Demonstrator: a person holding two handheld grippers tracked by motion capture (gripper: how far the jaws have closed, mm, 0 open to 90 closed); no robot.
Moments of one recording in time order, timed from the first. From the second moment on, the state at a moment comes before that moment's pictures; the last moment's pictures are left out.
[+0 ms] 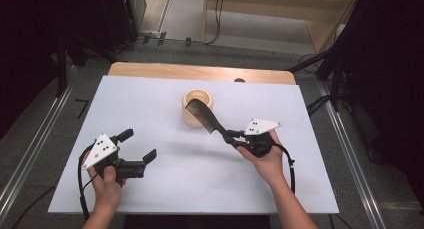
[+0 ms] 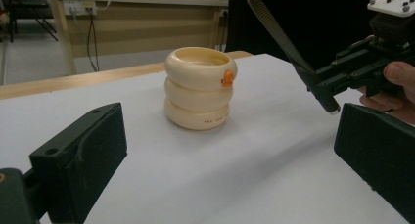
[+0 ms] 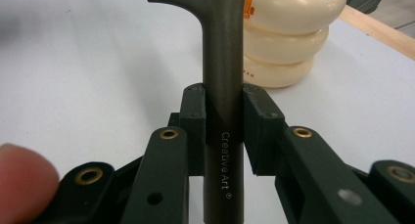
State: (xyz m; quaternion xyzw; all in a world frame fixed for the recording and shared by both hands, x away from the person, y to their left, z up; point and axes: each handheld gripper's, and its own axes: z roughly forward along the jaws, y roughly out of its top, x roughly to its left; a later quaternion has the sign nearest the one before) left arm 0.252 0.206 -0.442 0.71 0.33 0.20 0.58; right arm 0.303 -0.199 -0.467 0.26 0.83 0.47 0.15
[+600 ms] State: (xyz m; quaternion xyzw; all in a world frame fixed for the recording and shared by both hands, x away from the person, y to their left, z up) left arm 0.272 0.148 -0.427 0.72 0.32 0.17 0.59; right arm 0.292 -0.210 -0.482 0.28 0.80 0.50 0.16
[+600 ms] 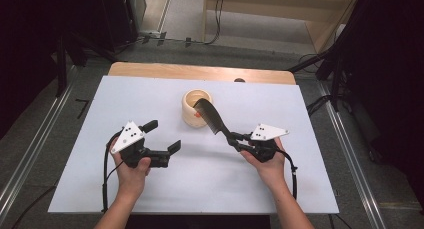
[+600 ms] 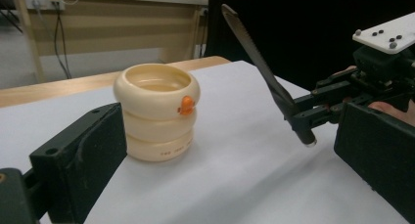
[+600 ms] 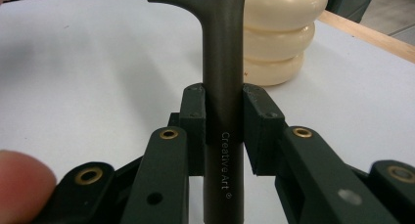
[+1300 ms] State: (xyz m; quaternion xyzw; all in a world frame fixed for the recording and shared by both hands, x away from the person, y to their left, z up) left arm 0.286 0.098 -0.426 0.73 0.31 0.14 0.60; right arm 0.286 -0.205 -0.489 0.28 0.79 0.52 0.16
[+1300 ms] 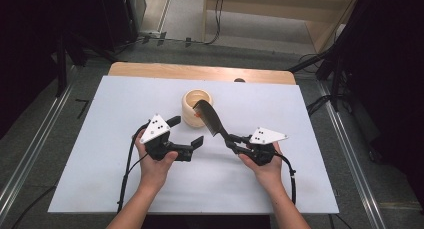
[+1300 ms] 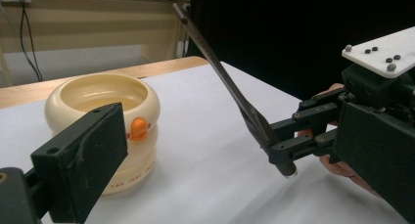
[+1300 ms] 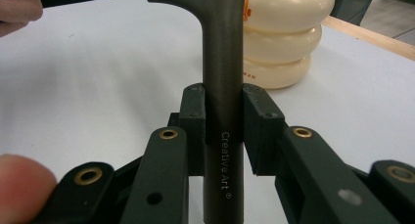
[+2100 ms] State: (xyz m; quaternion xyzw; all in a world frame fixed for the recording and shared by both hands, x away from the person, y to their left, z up) left arm 0.296 0.071 -0.426 0.71 0.37 0.14 0.59; right arm 0.280 -0.198 -0.487 0.27 0.79 0.52 0.18
